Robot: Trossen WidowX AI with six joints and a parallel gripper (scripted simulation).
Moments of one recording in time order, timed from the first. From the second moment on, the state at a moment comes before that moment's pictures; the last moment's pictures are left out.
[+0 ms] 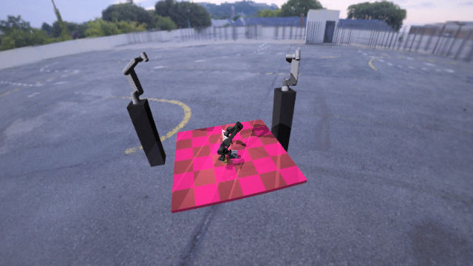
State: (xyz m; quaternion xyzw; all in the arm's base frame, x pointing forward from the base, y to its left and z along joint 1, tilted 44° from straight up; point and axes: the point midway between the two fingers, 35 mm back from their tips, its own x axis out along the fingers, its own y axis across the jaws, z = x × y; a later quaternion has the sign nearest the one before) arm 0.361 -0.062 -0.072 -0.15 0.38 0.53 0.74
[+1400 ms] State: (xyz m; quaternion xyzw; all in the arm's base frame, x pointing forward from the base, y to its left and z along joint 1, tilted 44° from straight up) arm 0.357 -0.078 -0.057 -0.14 0.39 0.53 0.74
